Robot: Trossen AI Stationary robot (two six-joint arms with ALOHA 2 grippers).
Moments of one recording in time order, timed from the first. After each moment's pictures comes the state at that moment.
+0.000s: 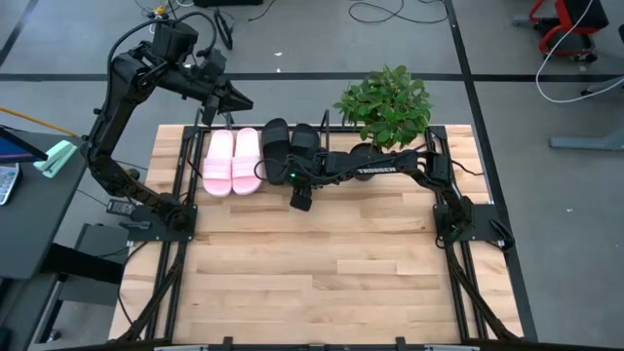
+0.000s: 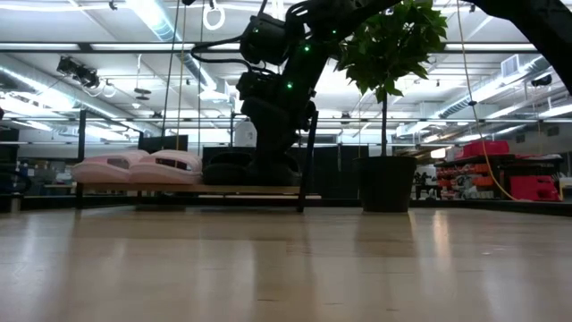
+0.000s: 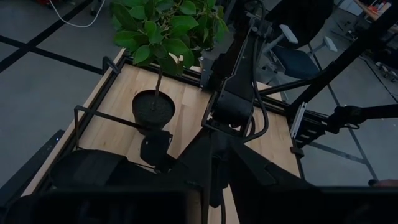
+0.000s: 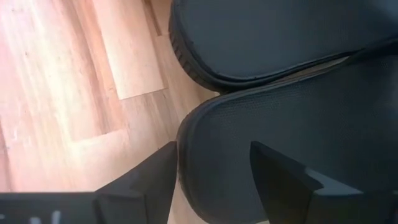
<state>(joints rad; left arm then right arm) 0.83 1.47 2.07 -1.25 0.76 0.14 -0.16 2.14 1.74 -0.66 0.19 0.09</state>
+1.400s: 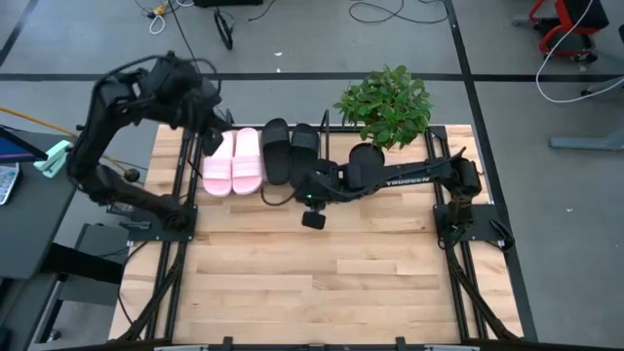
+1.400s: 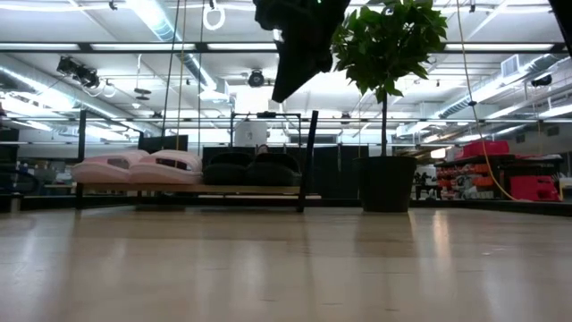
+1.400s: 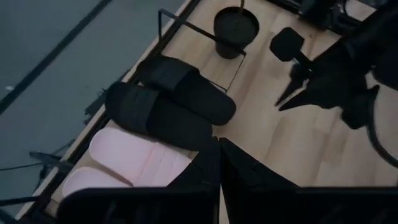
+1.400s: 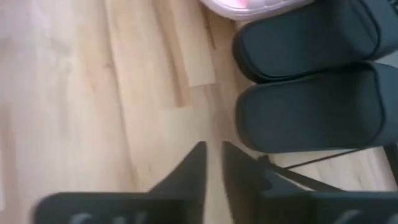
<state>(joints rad) 0.54 1.37 2.07 -1.53 0.08 -0.03 0.01 1.93 1.74 -0.84 0.26 0.16</state>
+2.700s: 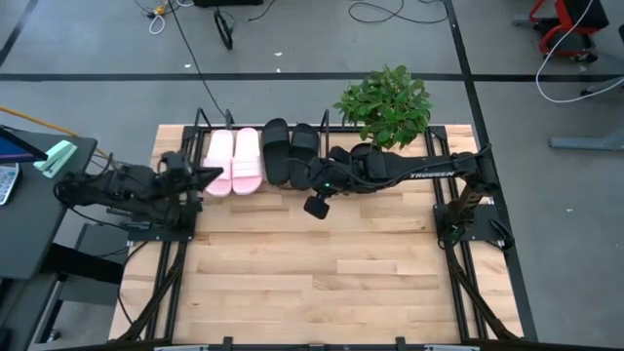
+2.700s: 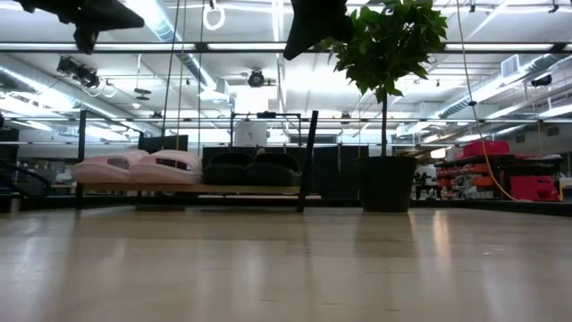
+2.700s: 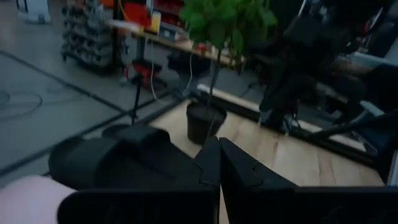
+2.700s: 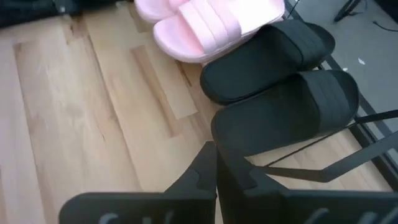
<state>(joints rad) -0.19 0.28 0.58 -0.42 -0.62 -0.32 0.02 1.79 1.74 -0.85 0.33 0.34</state>
